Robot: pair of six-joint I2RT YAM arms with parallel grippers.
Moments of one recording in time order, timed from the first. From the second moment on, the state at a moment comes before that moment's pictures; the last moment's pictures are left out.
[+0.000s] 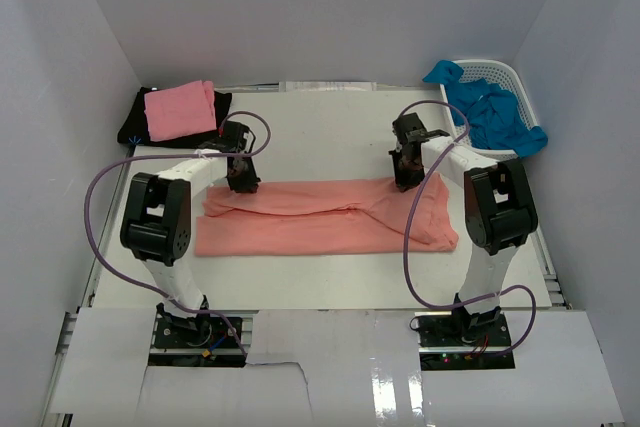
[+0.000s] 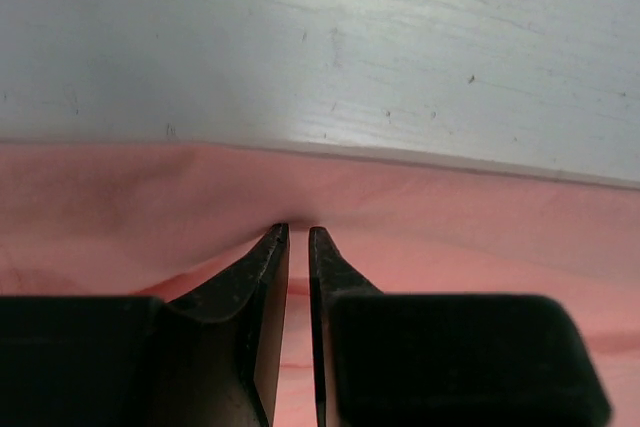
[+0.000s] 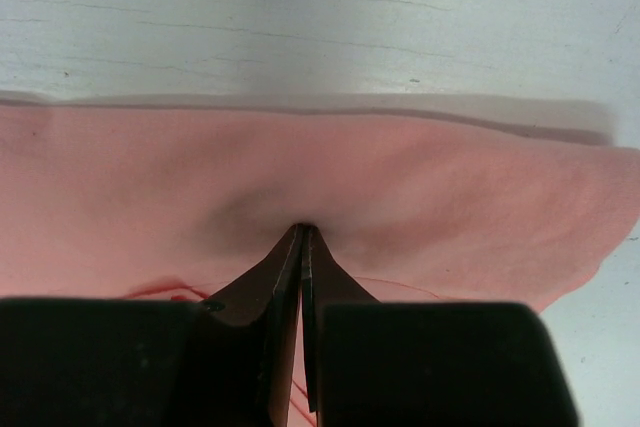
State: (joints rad) left arm -0.23 1.77 1.14 -0.47 -0.03 -0.47; right arm 0.33 1.88 1.29 -0.62 0.08 0.17
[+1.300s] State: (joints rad) left arm -0.23 2.05 1.72 -0.61 -0.06 -0.47; right arm 0.20 2.21 1.81 -0.59 -0.13 0.14
